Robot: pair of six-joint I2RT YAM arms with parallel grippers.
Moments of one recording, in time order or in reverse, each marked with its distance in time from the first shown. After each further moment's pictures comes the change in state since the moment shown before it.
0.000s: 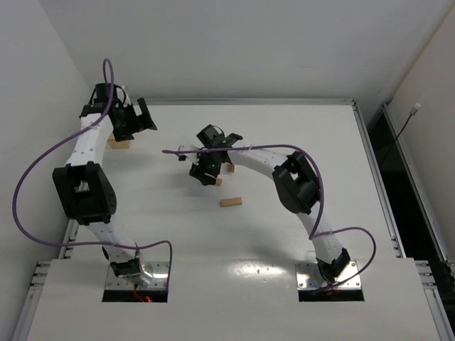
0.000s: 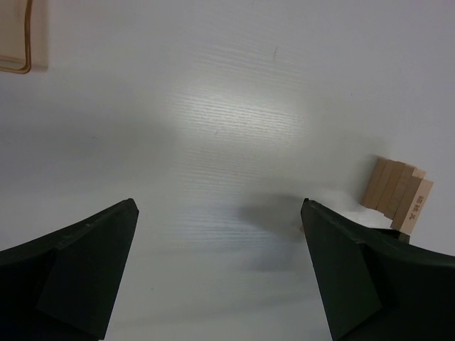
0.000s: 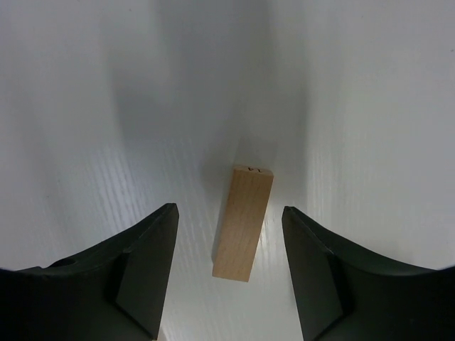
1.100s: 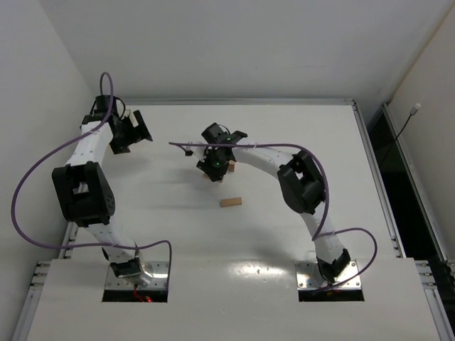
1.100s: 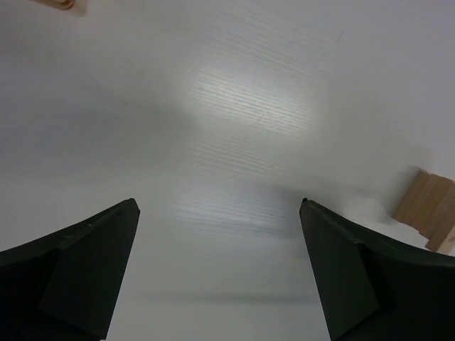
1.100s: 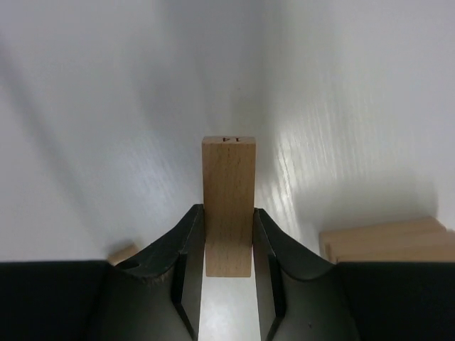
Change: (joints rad) left arm 0.035 -0.010 -0.126 0.054 -0.029 -0.045; right arm -0.028 0.002 -0.026 -0.066 0.070 0.057
